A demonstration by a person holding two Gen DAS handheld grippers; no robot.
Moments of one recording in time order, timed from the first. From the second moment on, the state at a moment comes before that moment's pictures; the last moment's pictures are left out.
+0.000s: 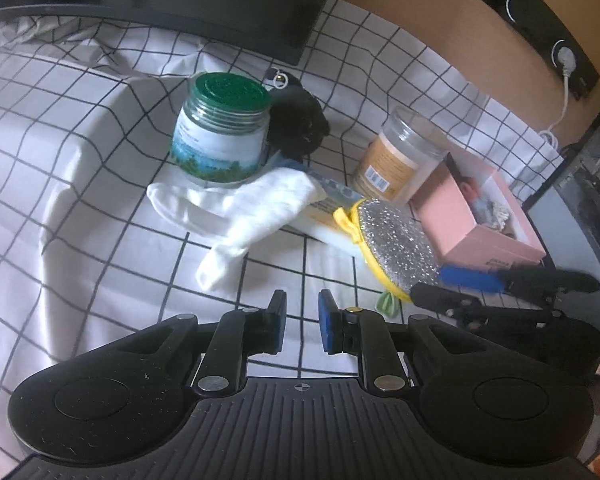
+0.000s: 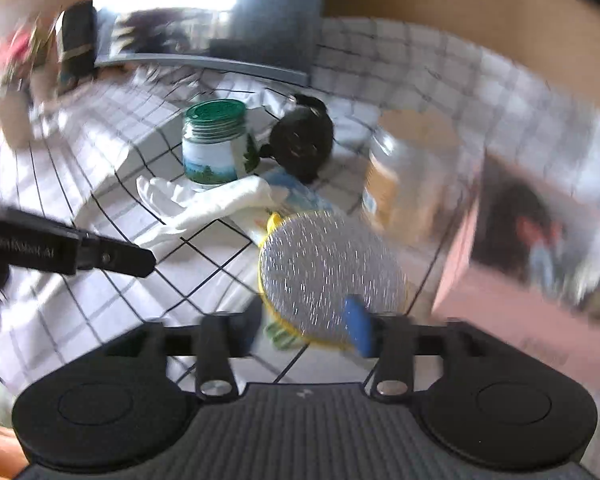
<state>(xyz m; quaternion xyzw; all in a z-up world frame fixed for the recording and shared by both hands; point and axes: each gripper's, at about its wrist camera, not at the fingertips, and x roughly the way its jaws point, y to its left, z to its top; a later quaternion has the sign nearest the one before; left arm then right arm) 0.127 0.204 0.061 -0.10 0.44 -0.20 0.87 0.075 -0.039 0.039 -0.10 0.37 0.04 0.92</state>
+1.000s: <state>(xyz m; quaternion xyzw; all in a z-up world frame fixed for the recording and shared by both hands) 0.155 0.151 0.070 0.13 0.37 -0.24 0.89 0.039 -0.069 0.090 -0.01 0.40 0.08 0.91</state>
